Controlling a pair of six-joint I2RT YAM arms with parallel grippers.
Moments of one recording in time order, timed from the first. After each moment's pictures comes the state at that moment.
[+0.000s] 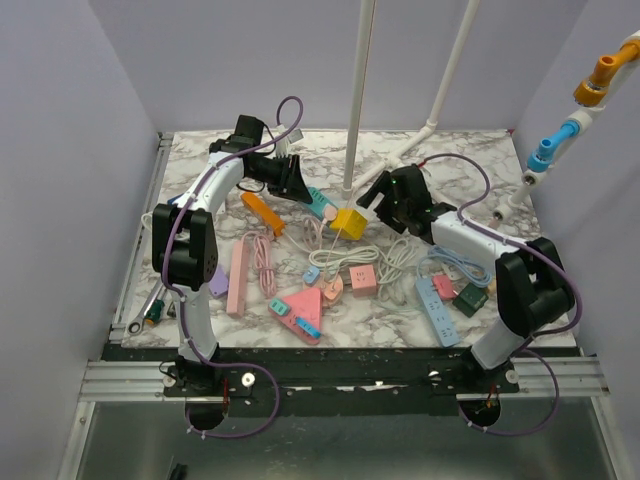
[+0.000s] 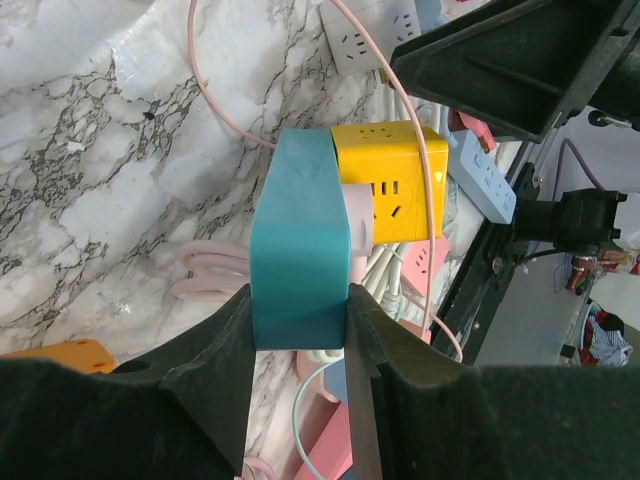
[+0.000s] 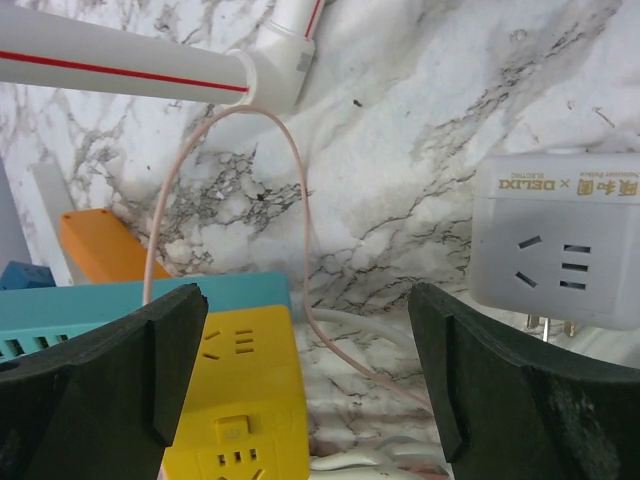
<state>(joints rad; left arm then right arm) -0.20 2.02 1.76 -0.79 0.94 0.01 0.46 1.64 1.06 -0.08 0.12 0.94</state>
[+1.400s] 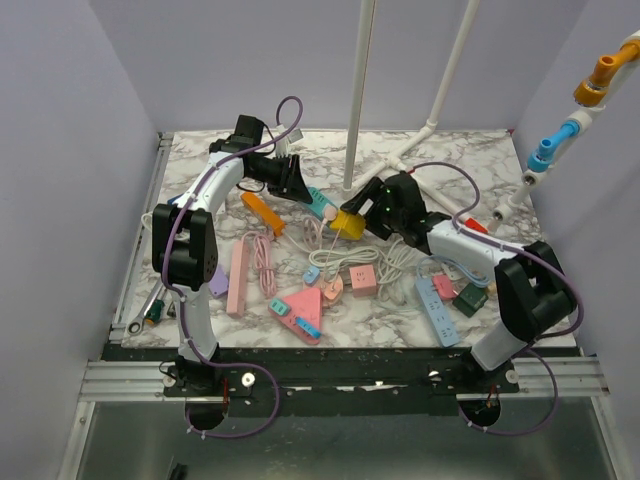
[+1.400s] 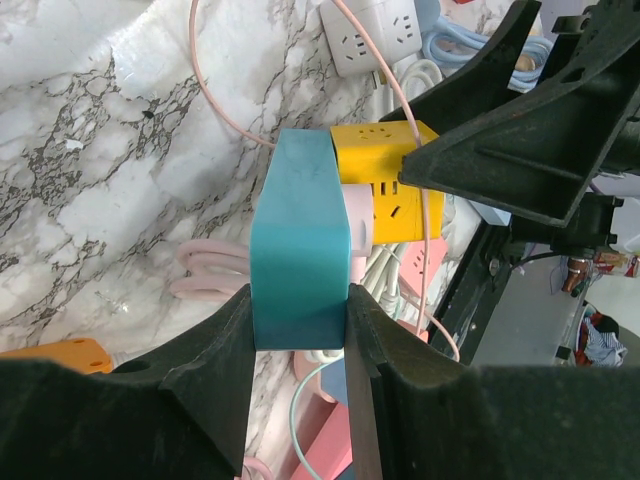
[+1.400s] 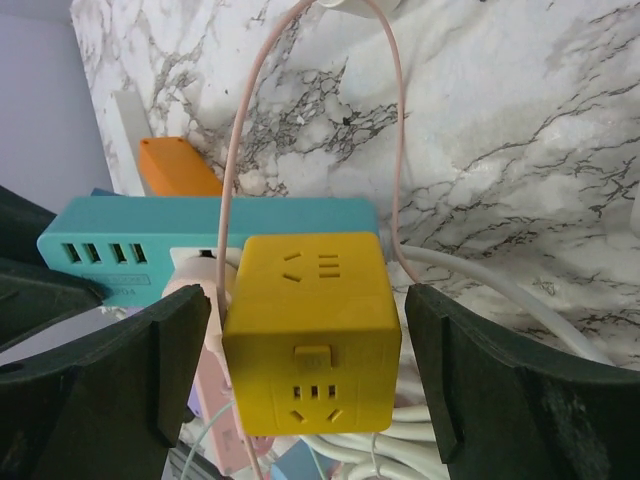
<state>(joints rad) -0.20 2.02 1.76 -0.79 0.93 -0.01 0.52 1.63 1.00 0.04 -0.01 1.04</state>
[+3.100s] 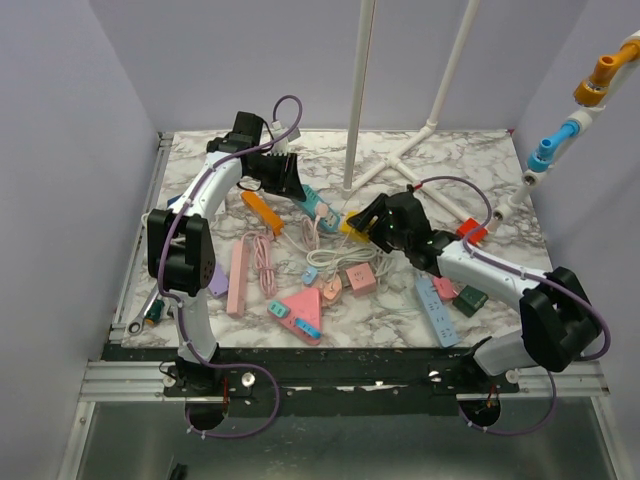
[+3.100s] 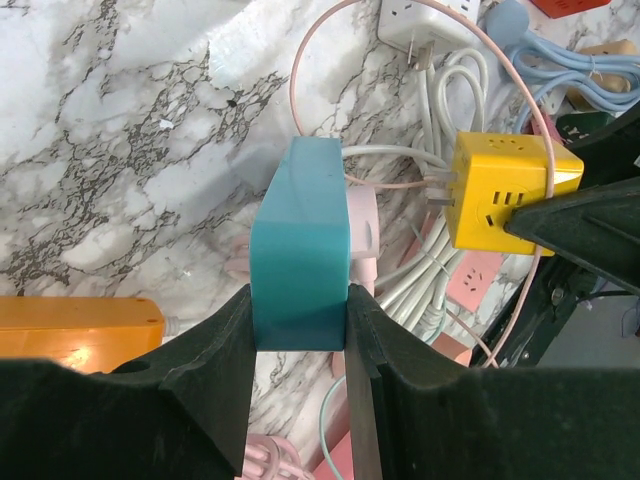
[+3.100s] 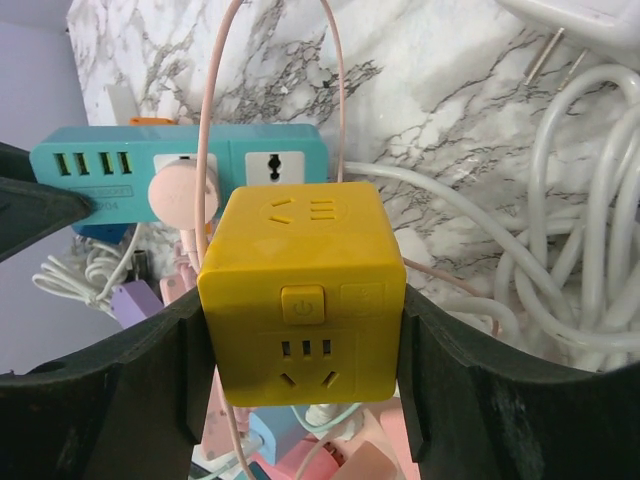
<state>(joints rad) -0.21 1.97 1.75 -0.80 0.72 0.01 0.62 1.44 0.86 0.00 0.15 1.08</state>
